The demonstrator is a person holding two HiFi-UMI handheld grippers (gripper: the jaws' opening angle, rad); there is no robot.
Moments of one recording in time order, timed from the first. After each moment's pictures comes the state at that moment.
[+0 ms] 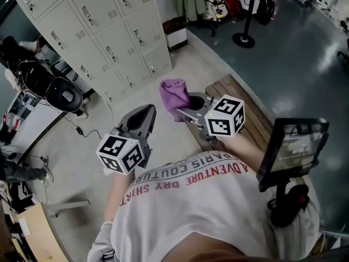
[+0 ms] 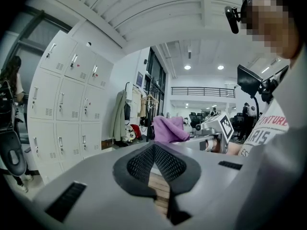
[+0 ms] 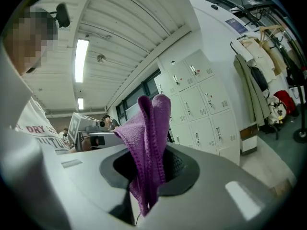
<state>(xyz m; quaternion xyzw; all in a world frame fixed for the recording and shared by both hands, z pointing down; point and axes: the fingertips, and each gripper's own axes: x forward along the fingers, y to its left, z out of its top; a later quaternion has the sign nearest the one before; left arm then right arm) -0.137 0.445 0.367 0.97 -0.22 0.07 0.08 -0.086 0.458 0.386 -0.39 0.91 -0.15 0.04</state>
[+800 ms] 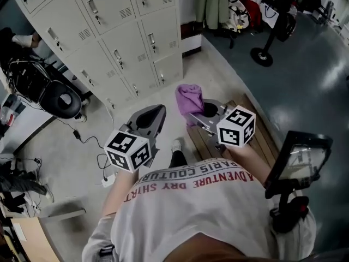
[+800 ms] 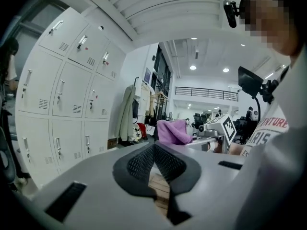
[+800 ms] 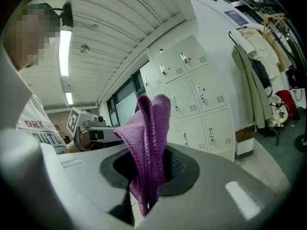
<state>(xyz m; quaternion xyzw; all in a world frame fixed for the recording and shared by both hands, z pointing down) -0.120 0.204 0.418 0.97 -0.22 0.07 0.11 -0.060 0.225 0.443 -0.42 0.89 -0.16 0.00</state>
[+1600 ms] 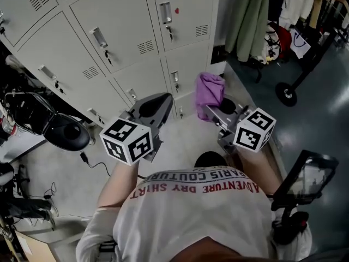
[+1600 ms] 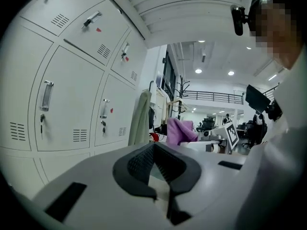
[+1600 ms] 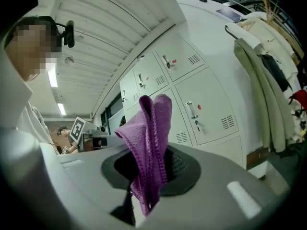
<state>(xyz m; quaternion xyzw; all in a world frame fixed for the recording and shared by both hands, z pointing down) -0.053 -0.188 0.342 0.97 -0.23 0.05 0.10 0.025 -0.156 0.356 -0.43 0.89 -0.13 0.09</state>
